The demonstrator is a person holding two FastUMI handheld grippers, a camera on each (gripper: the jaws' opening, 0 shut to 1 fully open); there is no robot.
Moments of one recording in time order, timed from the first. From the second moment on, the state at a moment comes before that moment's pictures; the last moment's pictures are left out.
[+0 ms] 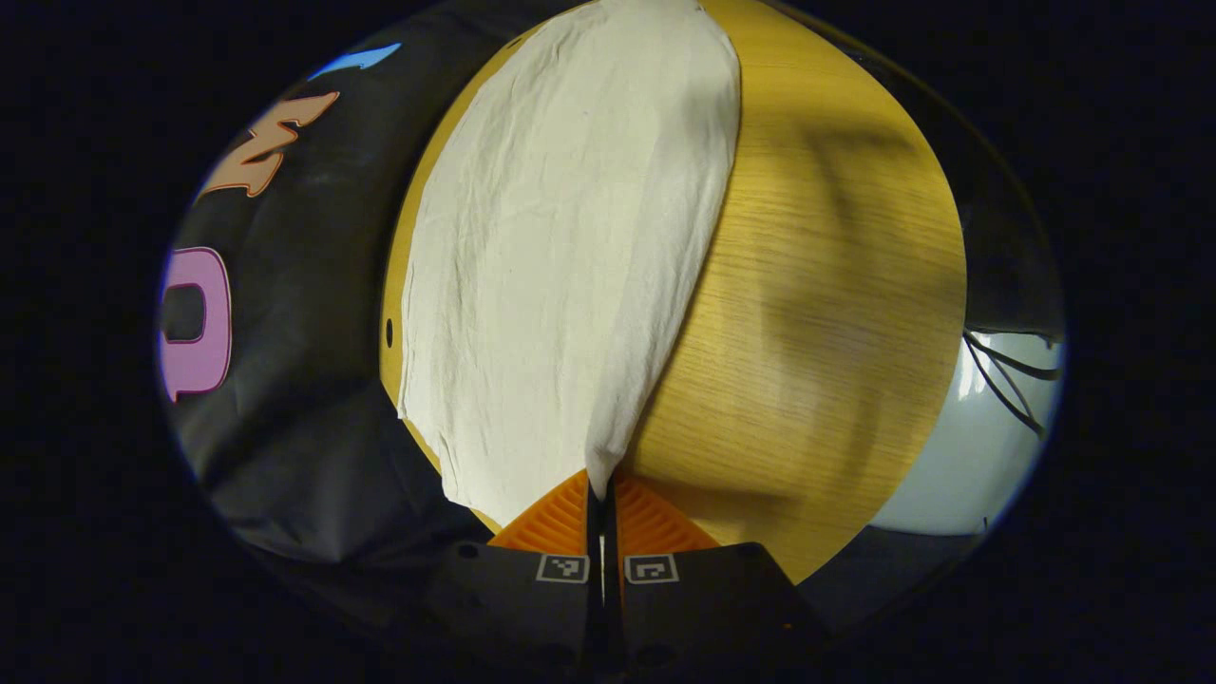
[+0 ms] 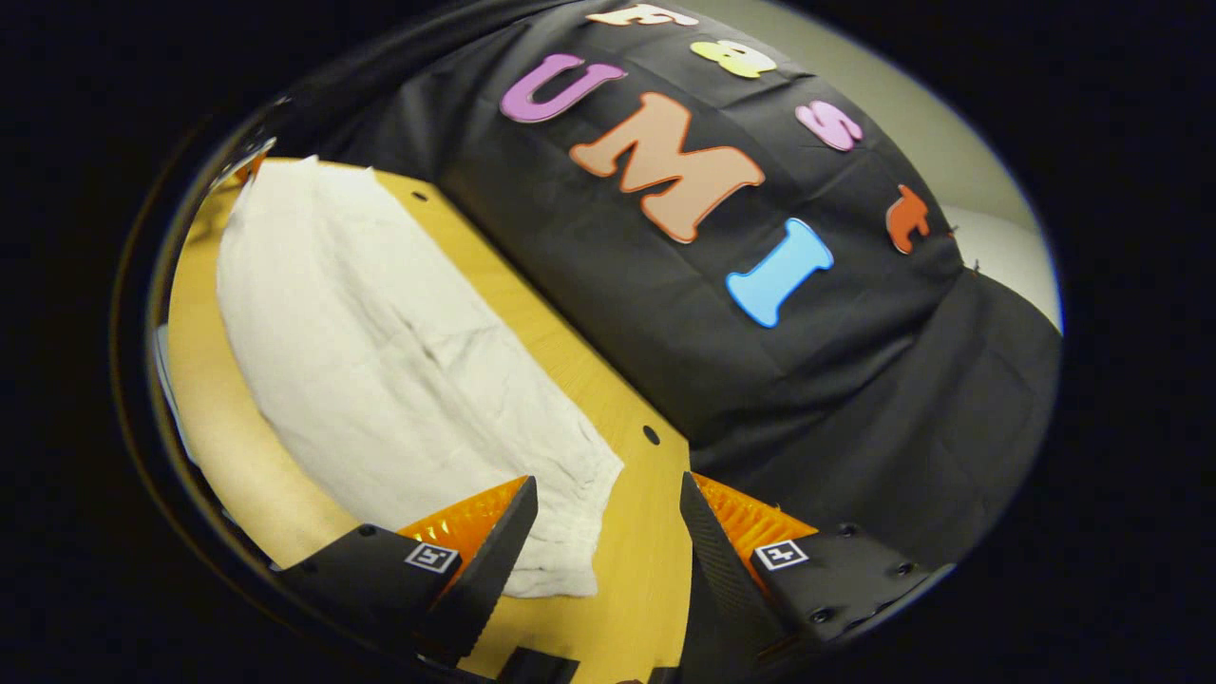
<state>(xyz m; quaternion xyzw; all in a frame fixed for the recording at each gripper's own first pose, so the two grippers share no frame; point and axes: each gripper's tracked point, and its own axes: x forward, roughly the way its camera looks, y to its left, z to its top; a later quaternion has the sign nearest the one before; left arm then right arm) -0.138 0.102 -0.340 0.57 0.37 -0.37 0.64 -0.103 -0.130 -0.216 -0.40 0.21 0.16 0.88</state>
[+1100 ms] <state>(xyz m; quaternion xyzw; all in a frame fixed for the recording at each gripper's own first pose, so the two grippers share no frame) -0.137 0.105 -0.342 0.58 0.37 -0.35 0.63 -0.136 -0.153 -0.339 -0.56 0.30 0.34 0.70</state>
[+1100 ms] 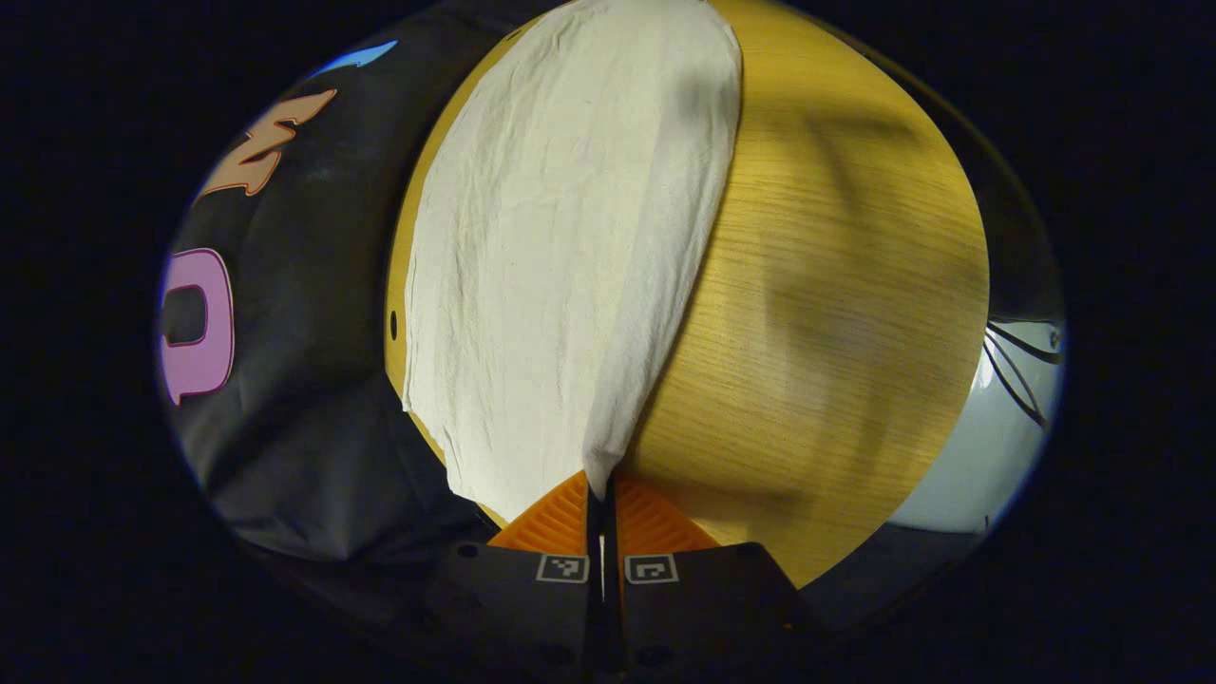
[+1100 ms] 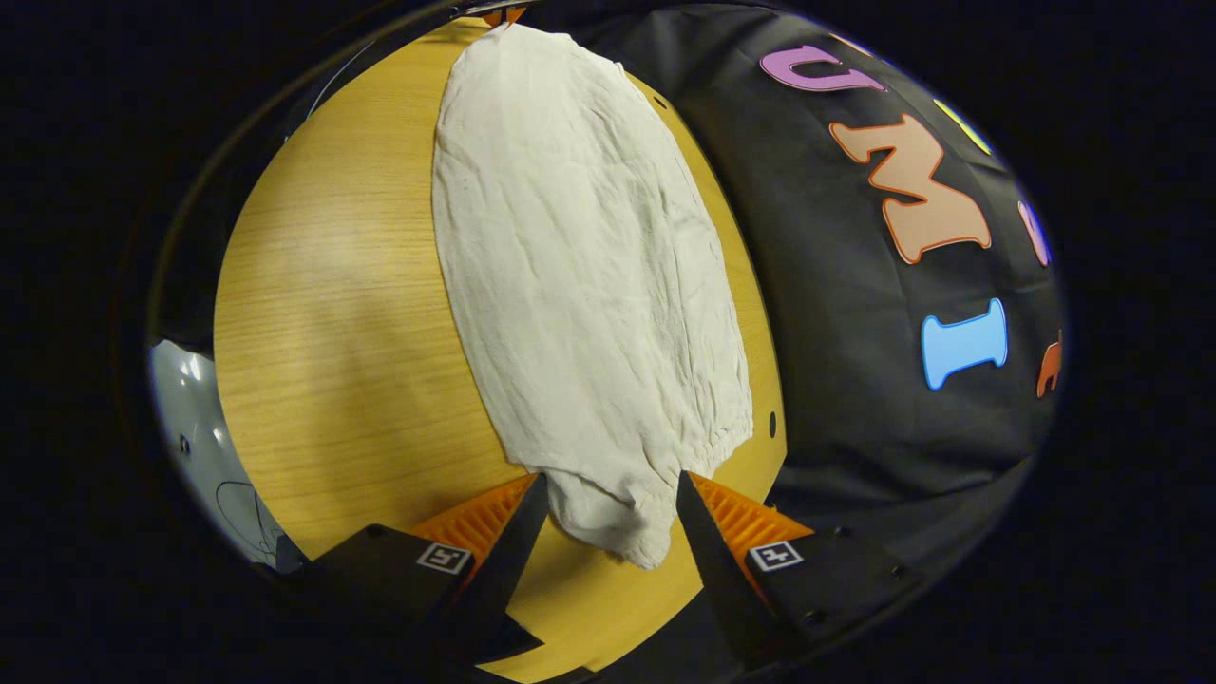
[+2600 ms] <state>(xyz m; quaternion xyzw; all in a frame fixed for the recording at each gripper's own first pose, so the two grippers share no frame) -0.031 0.077 -0.209 0.50 0.31 -0.12 0.80 0.004 -0.131 -0.245 -0.51 0.21 0.20 0.81</state>
